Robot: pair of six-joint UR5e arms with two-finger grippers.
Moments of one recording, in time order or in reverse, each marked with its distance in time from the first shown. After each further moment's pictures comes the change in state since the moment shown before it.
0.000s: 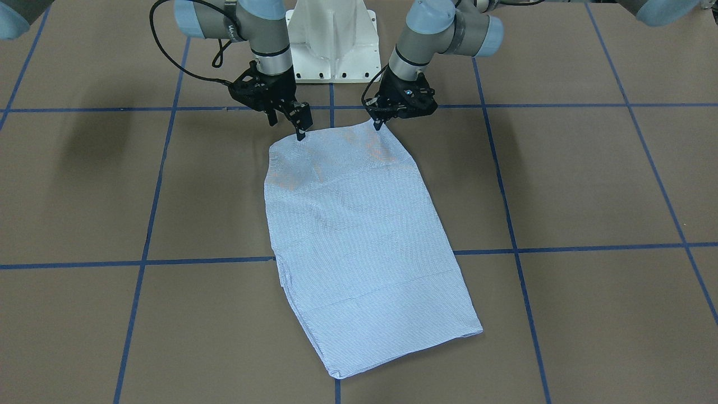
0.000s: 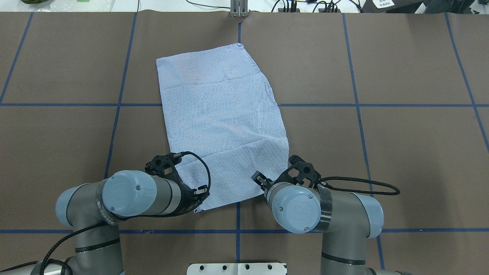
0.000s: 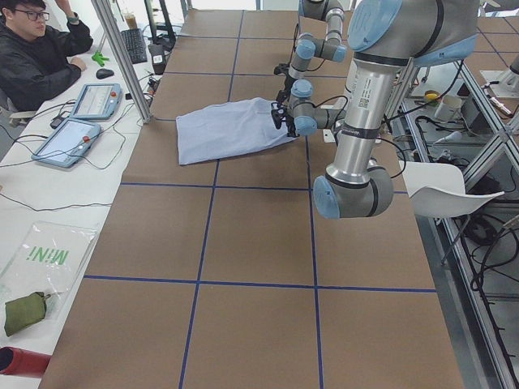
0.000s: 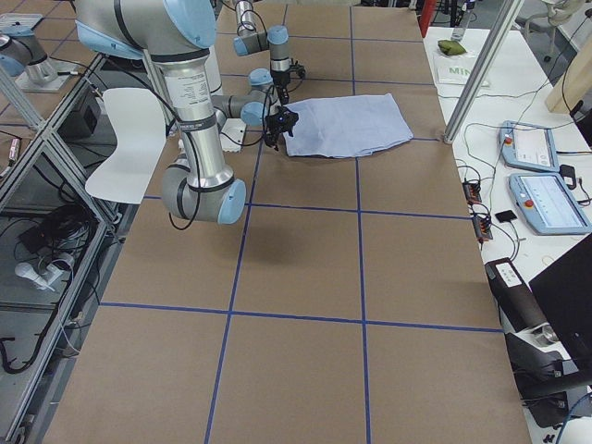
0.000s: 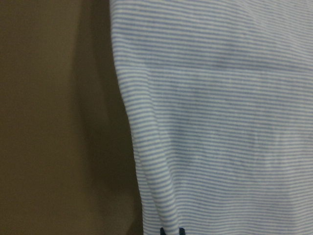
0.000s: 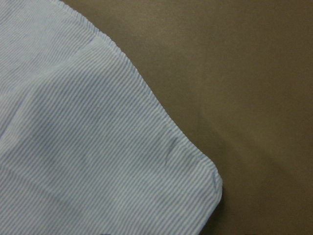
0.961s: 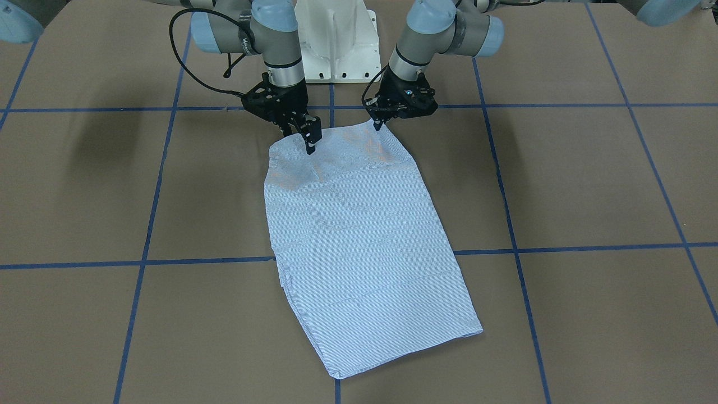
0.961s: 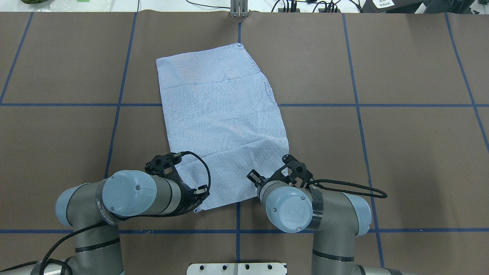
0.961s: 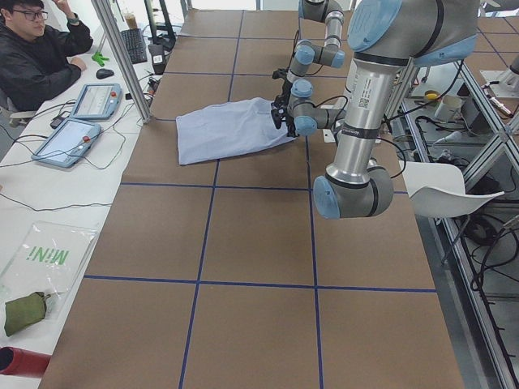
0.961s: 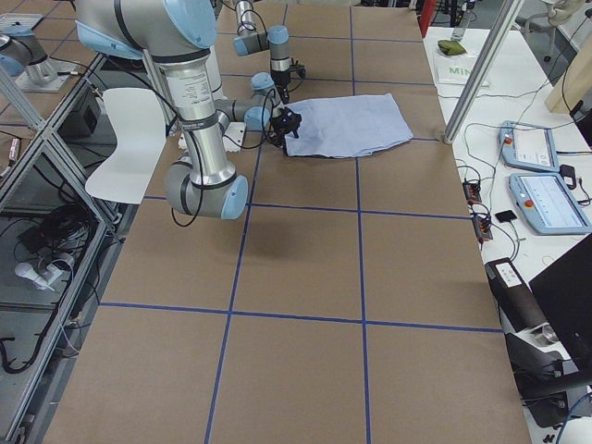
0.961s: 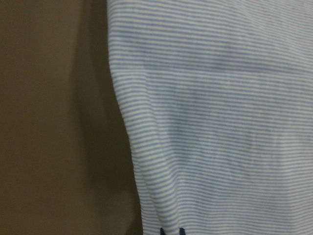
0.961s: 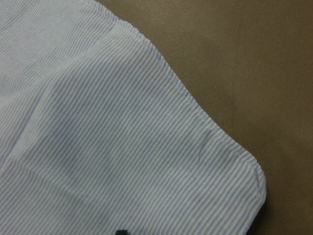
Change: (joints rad) left arm 0.000 0.000 -0.001 0.000 0.000 0.001; right arm -0.001 0.028 -0.069 0.085 -0.030 0.037
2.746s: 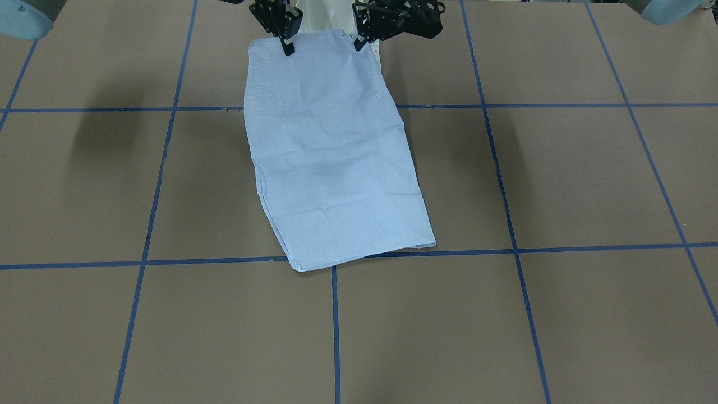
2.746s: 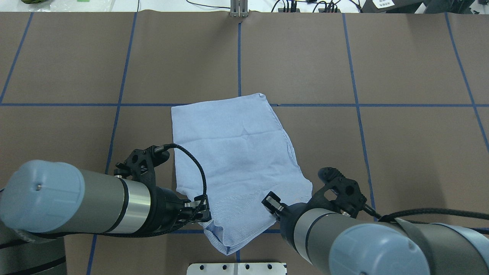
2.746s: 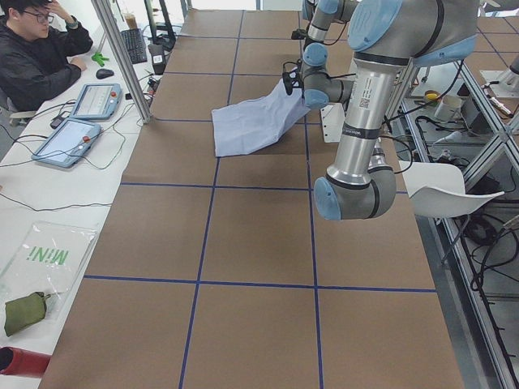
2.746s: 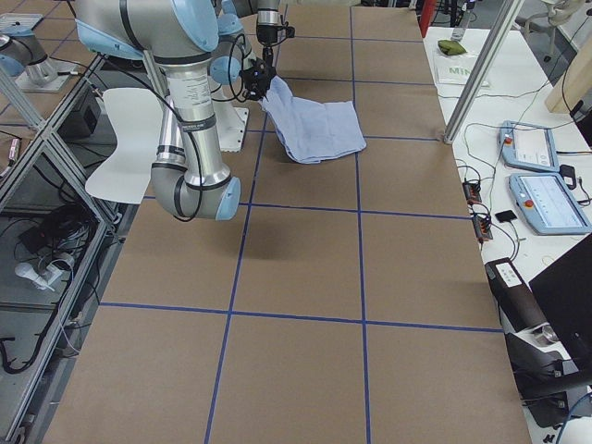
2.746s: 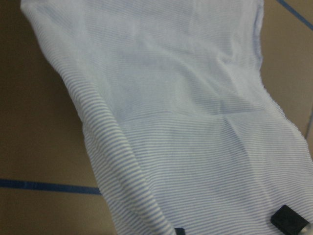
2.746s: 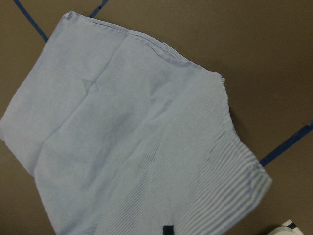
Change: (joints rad) left arm -0.025 0.011 -0.406 0.139 -0.149 0.009; right arm -0.110 -0.024 0.625 -0.494 -0.008 0.045
